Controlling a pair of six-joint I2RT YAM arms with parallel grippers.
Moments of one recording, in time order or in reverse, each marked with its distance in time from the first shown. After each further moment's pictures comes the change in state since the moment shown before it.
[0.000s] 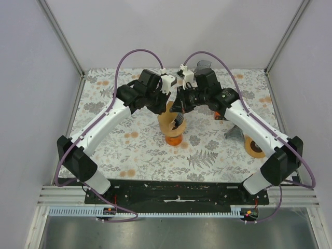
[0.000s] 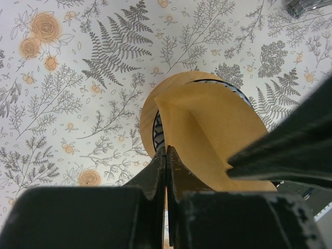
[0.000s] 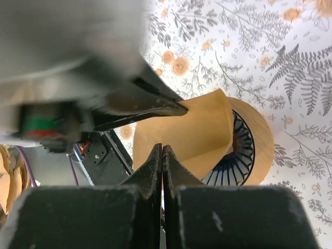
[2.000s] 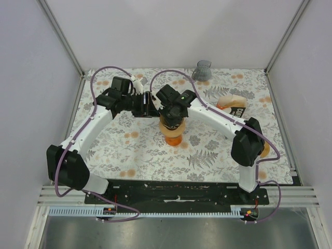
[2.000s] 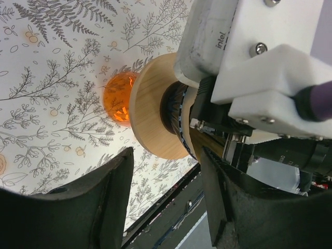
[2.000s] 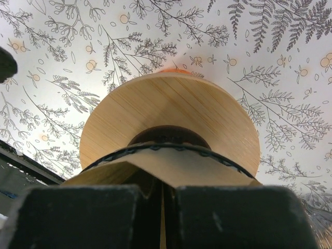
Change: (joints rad) left arm 0.307 -0.144 -0.338 0.201 0.472 -0.337; right arm 0.234 0.401 0.257 -0.388 0.534 -0.163
